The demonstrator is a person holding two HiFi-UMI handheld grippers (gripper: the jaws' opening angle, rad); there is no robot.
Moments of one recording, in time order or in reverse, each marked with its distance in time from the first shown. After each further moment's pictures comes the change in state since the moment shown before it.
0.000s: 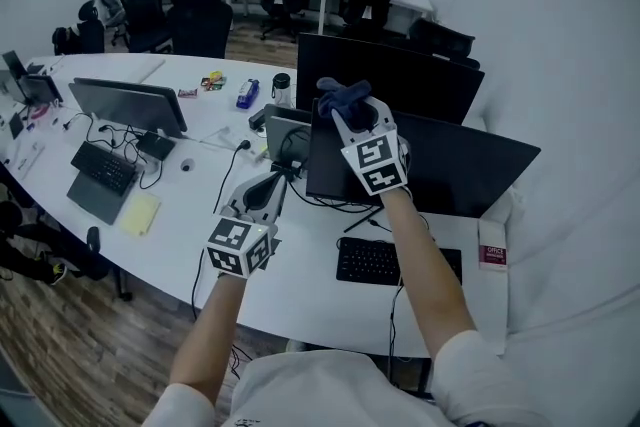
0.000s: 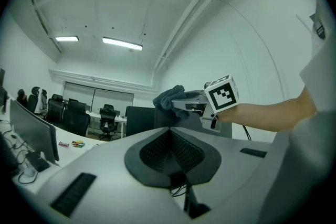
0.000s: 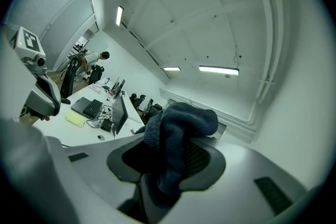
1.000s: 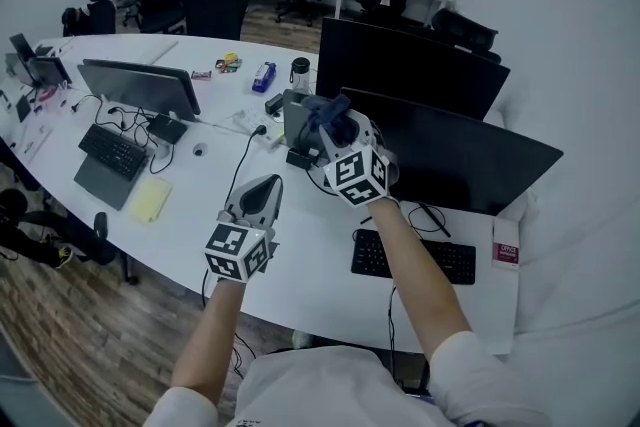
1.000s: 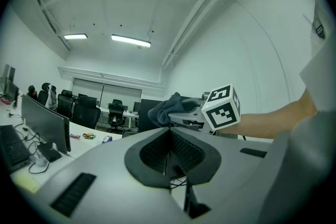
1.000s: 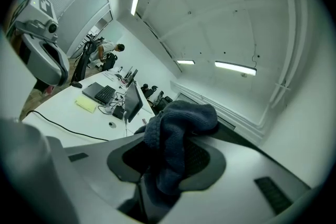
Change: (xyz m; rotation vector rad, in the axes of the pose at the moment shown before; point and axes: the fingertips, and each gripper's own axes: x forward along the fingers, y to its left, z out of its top) left arm -0.033 0.041 -0.033 -0.036 0.036 0.076; right arm 0.044 0.097 -0.031 -0.119 0.070 0.089
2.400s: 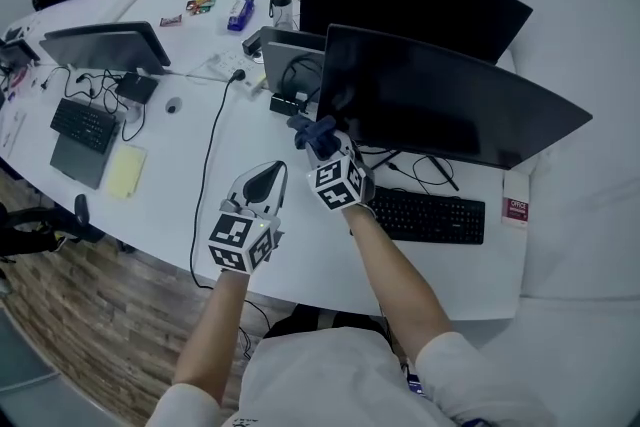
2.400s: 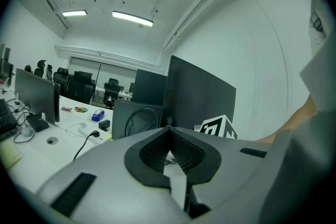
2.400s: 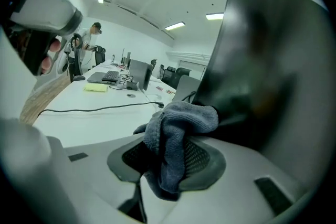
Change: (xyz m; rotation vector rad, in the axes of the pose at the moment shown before) left arm 0.035 -0.015 -0.104 -0.088 0.176 -0.060; right arm 0.021 0.149 -0.183 0.317 0.312 0.143
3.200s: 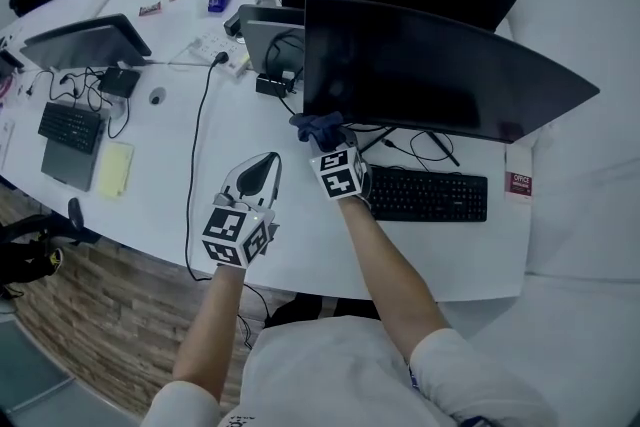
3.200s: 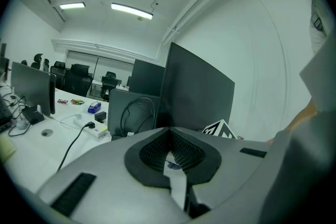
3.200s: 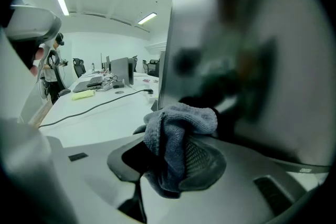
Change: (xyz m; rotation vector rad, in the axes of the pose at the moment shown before) left arm 0.015 -0.003 -0.030 -0.016 0.062 -0.031; right arm 0.006 -0.005 -0.073 0.292 0.089 -0.041
